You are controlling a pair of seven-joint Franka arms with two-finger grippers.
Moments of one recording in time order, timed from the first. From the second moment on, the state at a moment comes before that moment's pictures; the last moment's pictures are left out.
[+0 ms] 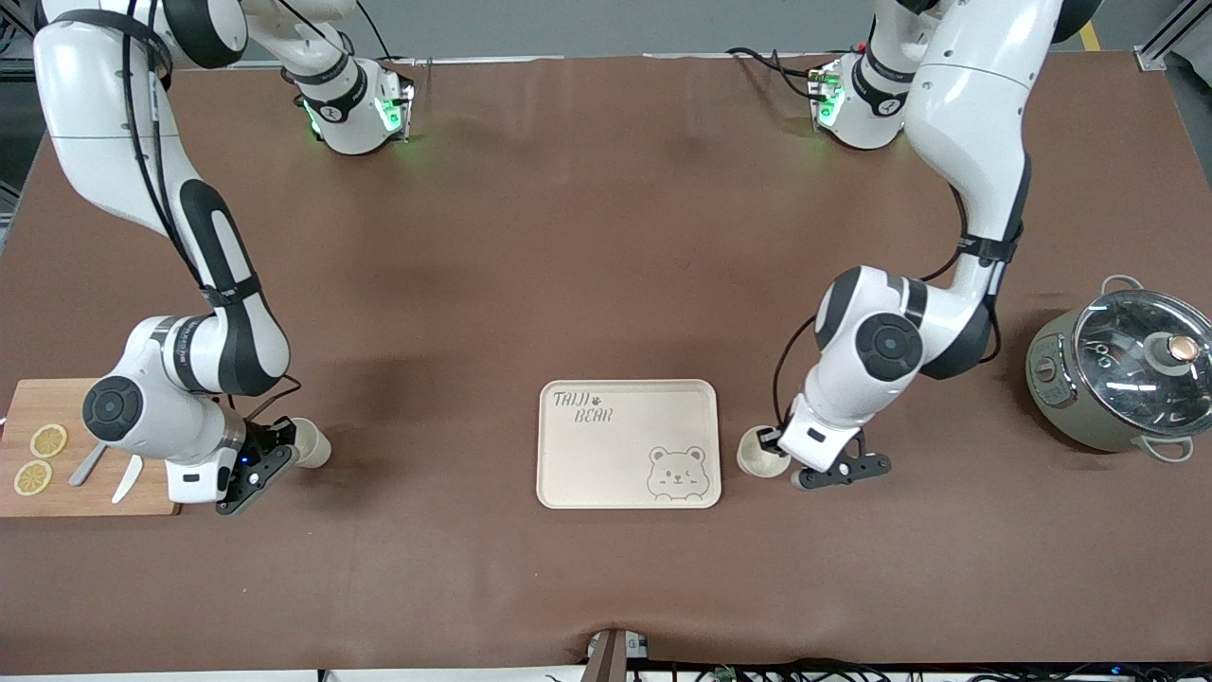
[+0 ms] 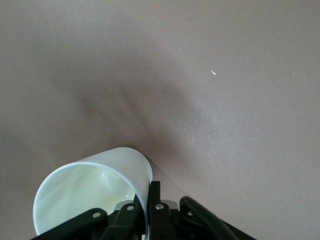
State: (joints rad) left arm -0.36 0.66 -0.04 -1.54 0.00 2.35 -0.59; right arm -0.01 0.72 -0.02 -1.57 0.04 2.29 -0.85
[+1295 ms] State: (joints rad) left arm -0.51 0.69 -0.04 -1.55 0.02 2.37 -0.82; right arm 0.38 0.50 0.00 -1.40 0.16 1.84 0.44
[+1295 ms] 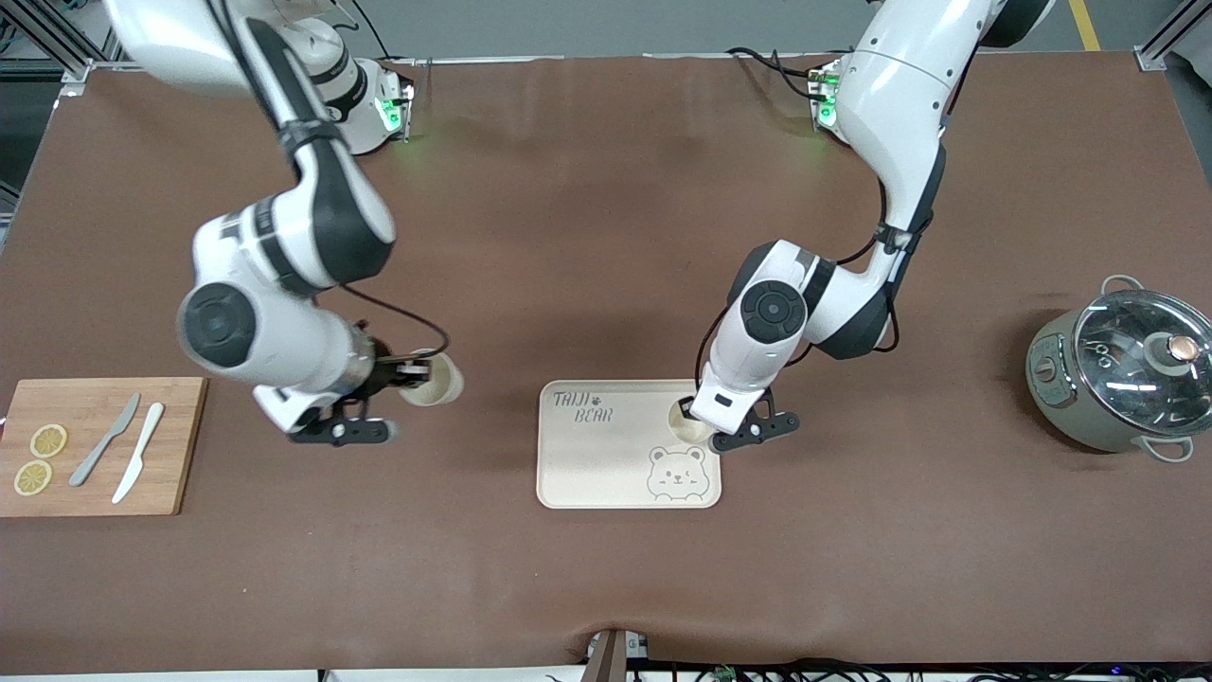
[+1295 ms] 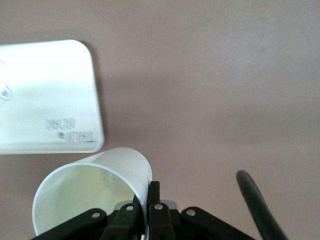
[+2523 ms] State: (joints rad) left arm -0.51 0.72 -0.03 -1.55 0.02 2.41 -0.82; right arm 0.58 0.79 -0.02 -1.31 0.15 2.28 0.88
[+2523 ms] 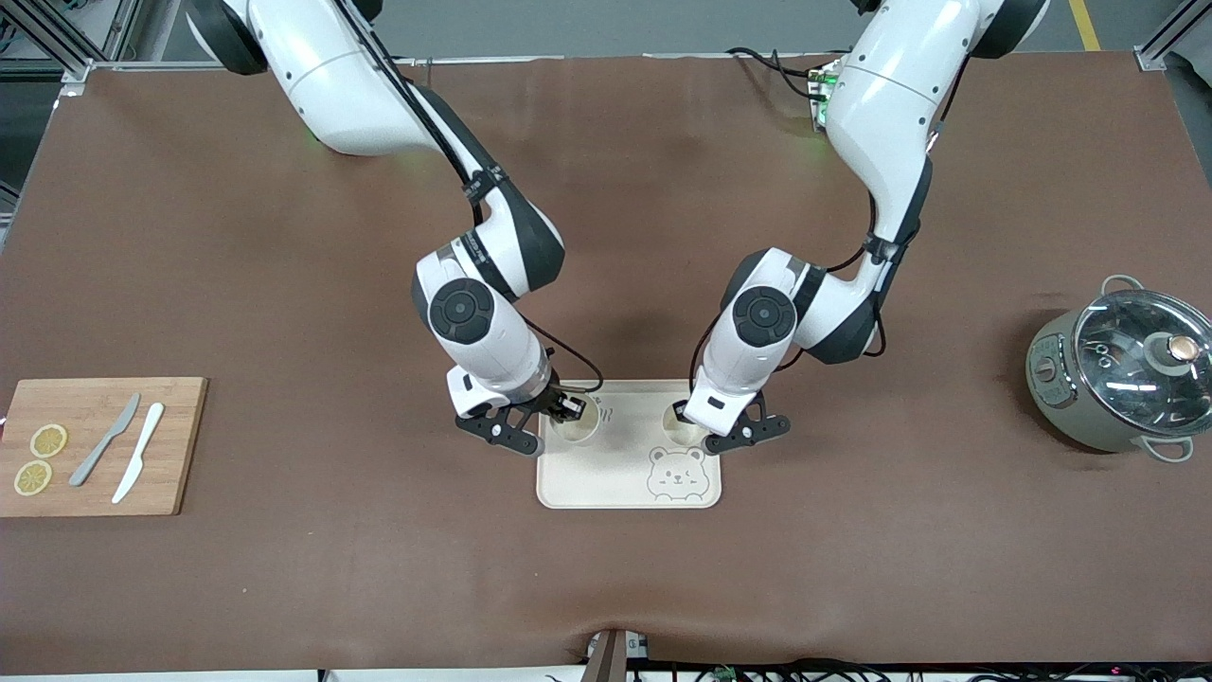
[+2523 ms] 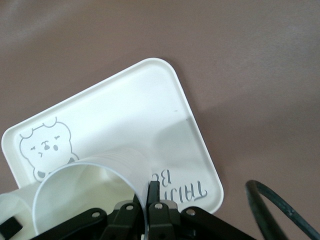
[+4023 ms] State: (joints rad) left arm -0.41 0.57 -0.03 -1.40 0.12 2.11 -0.83; right arm 0.61 0.88 -0.03 -1.30 0.04 2.39 0.92
